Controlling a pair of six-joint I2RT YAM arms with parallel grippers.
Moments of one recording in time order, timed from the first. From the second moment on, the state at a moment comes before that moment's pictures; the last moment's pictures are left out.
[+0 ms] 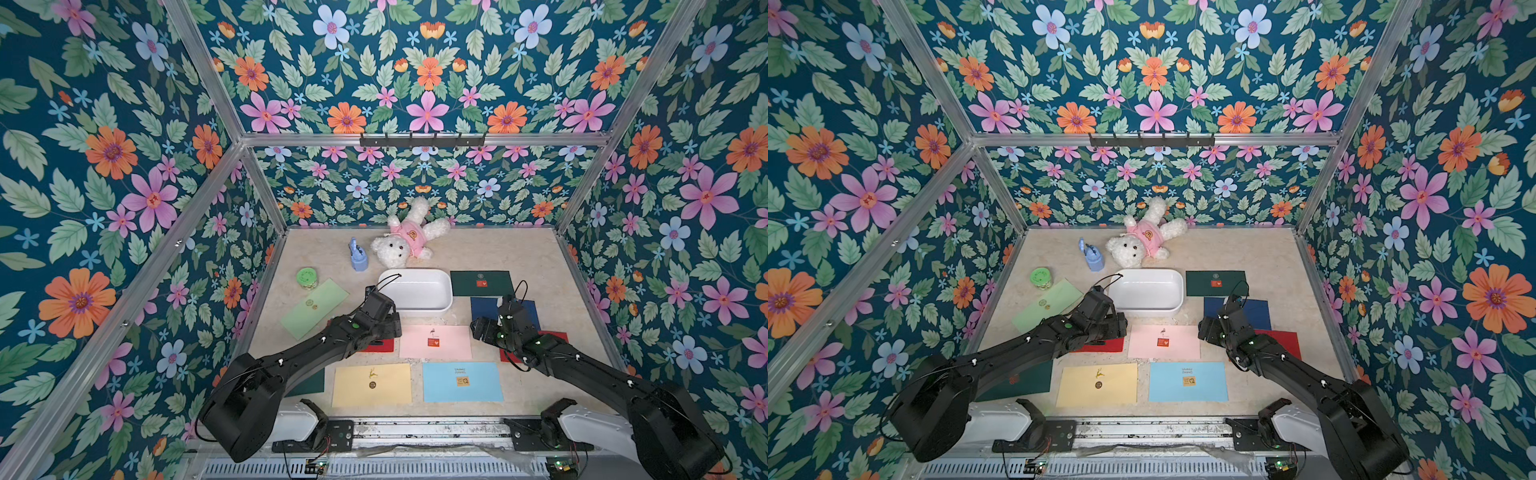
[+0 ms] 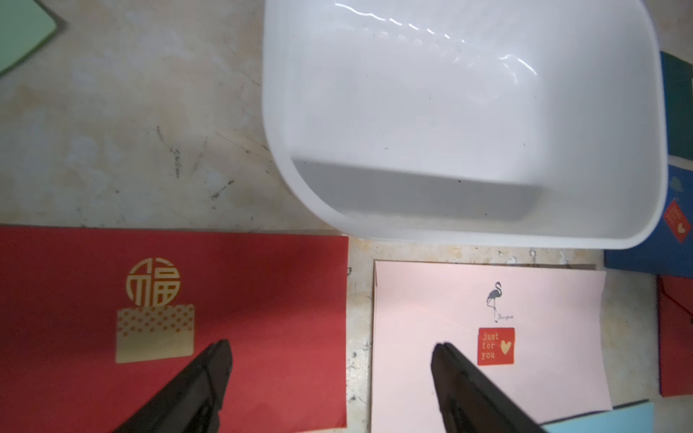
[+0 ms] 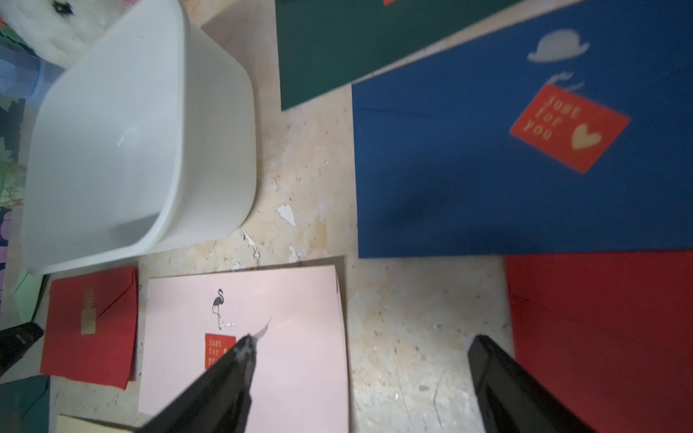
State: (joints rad) left arm -0.73 1.35 0.73 -0.34 -0.12 -0.70; right arm 0.53 1.17 0.44 -0.13 -0.03 0.76
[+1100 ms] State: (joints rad) left arm -0.91 1.46 0.67 -0.22 -0.12 -0.94; right arm 0.61 1.21 0.42 -0.16 -0.26 0.92
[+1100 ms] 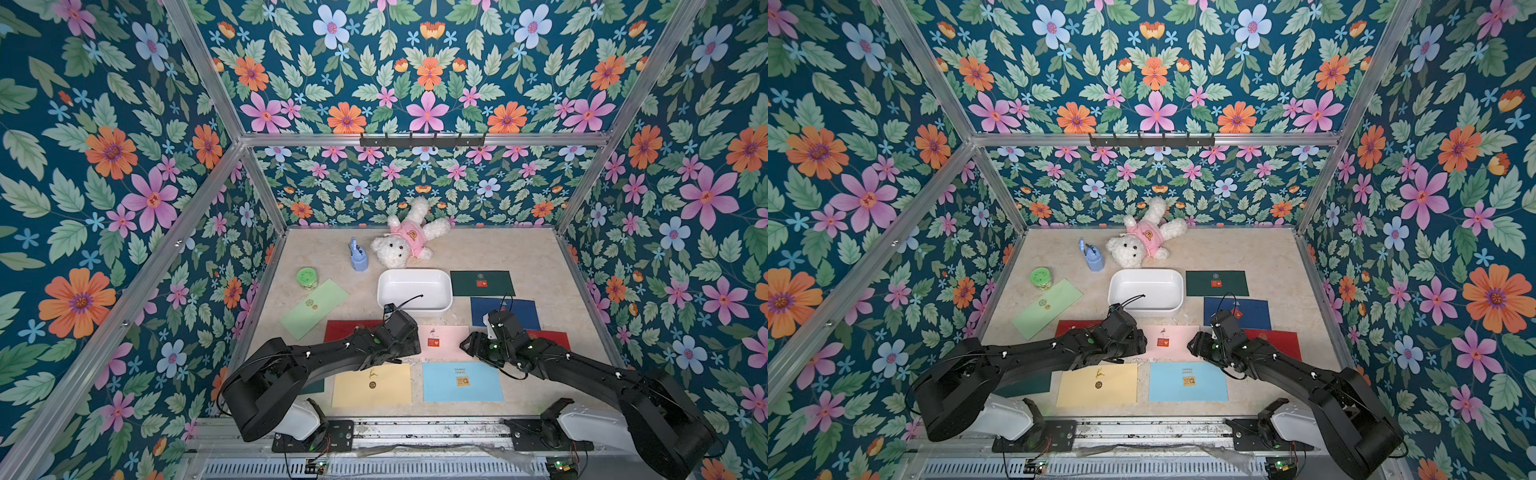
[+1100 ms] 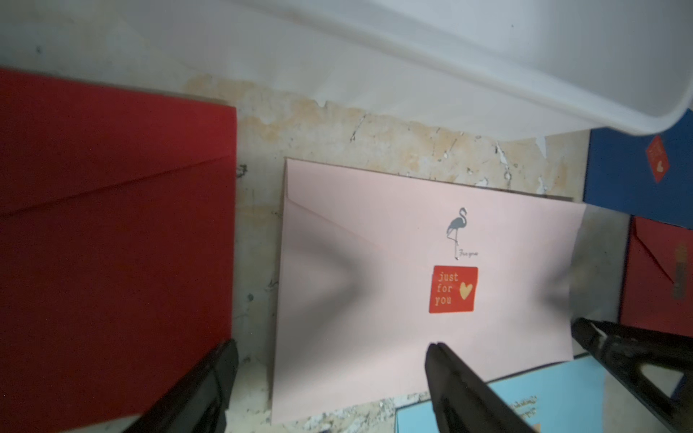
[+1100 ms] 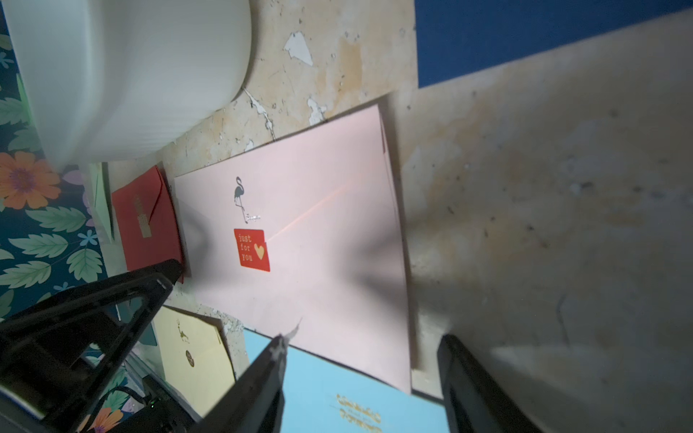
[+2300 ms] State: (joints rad) left arm -0.92 1.51 0.65 -0.08 -0.10 -0.97; right arm 0.64 1.13 0.25 0.03 -0.23 1.12
